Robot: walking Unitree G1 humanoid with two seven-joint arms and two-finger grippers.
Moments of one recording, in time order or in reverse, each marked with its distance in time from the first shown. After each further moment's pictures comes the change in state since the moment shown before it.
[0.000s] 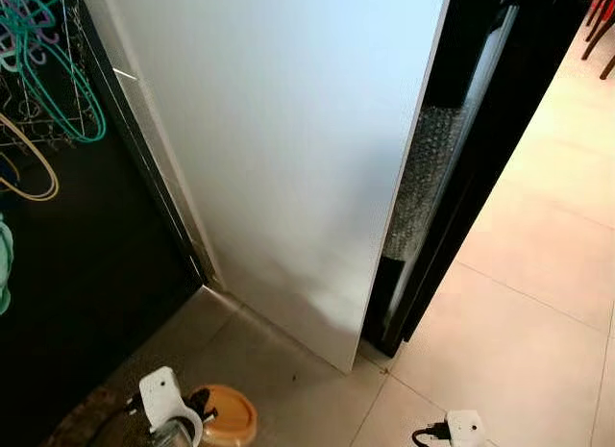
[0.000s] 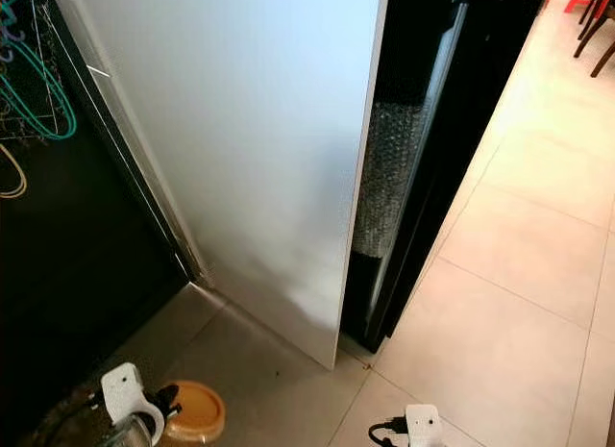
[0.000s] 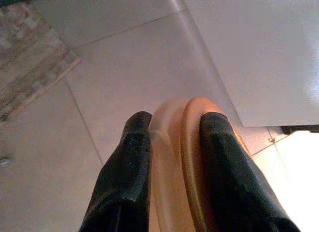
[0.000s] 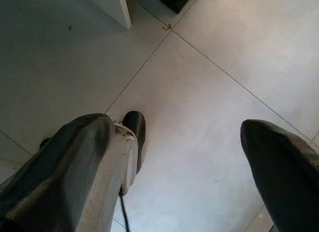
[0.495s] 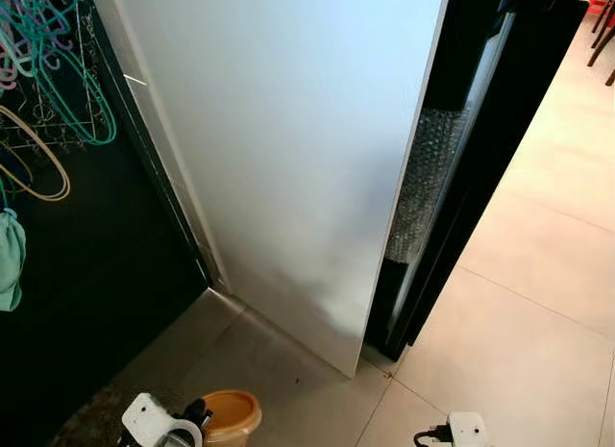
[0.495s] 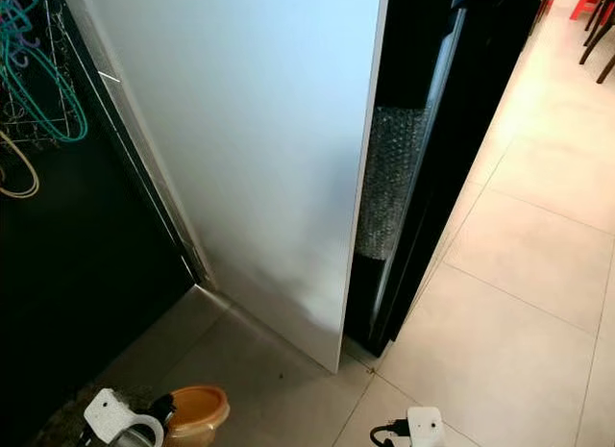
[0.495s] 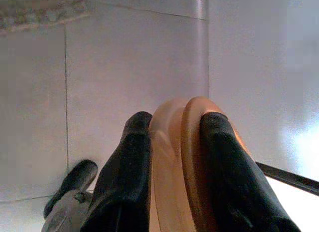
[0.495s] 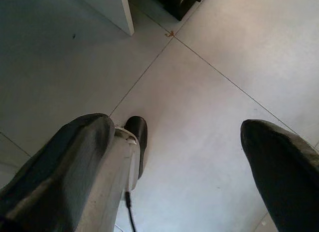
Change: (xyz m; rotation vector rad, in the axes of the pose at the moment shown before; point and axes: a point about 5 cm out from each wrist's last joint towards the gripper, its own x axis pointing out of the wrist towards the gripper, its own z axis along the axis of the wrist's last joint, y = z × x) left arm -0.002 0.010 -0.012 -0.402 0.031 0.069; right arm -0.001 -0.001 -0.003 0.007 -0.012 0.004
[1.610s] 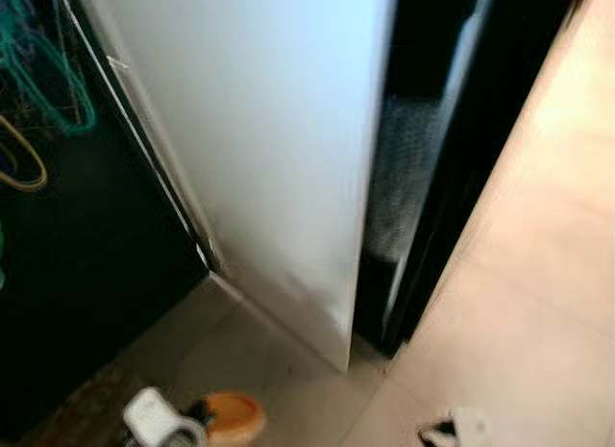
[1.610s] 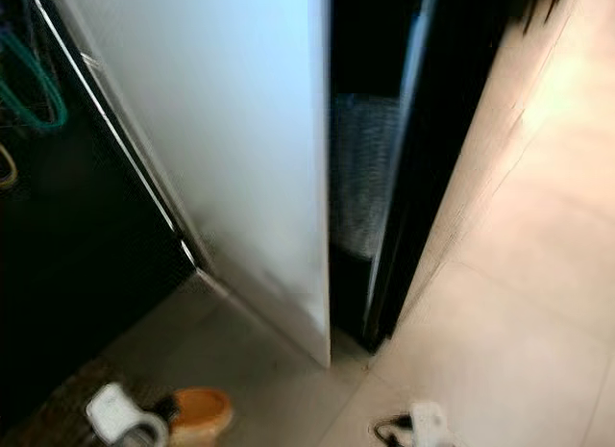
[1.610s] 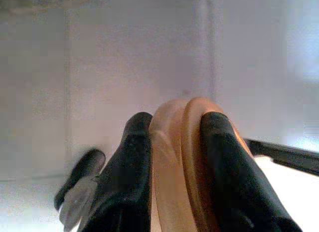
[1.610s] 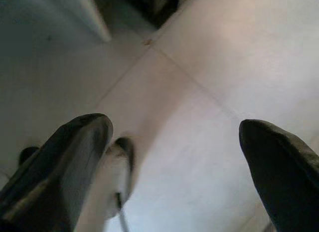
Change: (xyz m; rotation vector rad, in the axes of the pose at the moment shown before) left arm 0.000 -0.008 -0.006 0.076 0.015 -0.016; right arm 0.000 -0.007 0.006 0.014 -0.034 -0.037
